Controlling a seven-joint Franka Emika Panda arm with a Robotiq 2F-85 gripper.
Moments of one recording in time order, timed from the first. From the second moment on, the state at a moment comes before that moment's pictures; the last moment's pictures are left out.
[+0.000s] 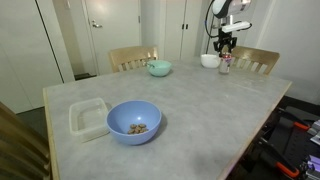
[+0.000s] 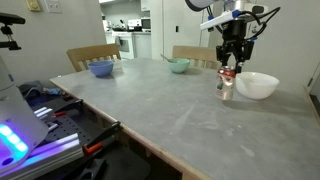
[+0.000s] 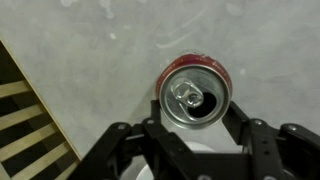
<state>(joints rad) -0.28 0.63 -0.24 -1.63 -0.11 2.16 0.11</state>
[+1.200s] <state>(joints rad) -0.37 0.72 -0.24 -1.51 -0.06 2.12 0.02</state>
